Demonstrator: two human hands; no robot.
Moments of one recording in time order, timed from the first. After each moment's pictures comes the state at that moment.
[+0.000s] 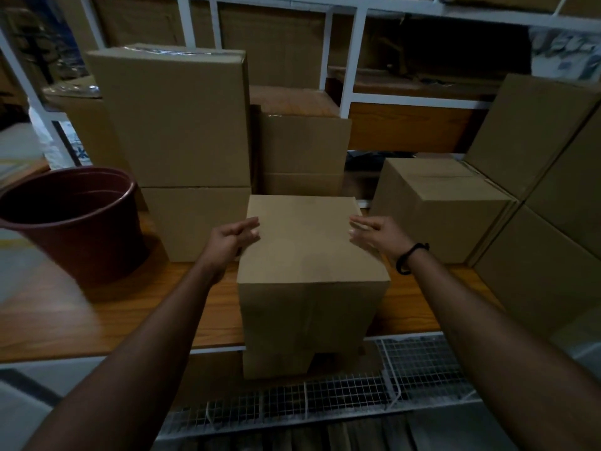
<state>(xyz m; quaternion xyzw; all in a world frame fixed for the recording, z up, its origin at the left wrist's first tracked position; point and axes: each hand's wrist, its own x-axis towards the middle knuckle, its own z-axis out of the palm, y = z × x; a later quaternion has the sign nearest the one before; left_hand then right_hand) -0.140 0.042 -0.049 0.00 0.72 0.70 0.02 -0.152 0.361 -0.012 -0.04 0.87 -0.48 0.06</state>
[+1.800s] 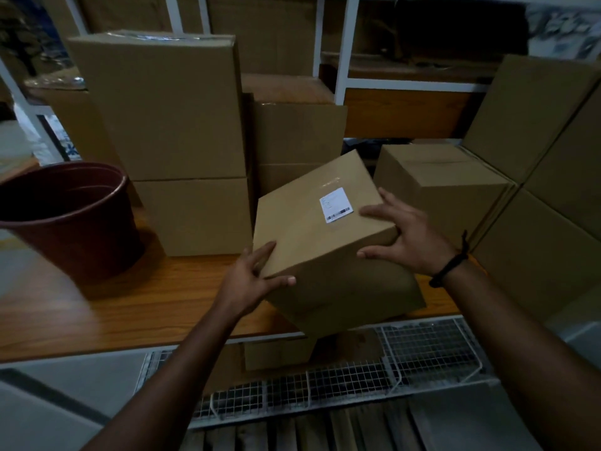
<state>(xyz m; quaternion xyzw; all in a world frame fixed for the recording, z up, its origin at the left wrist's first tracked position) -0.076 0.076 -0.081 0.03 0.89 0.46 0.02 -0.085 0.374 0.016 -0.17 0.95 -0.24 -0.11</state>
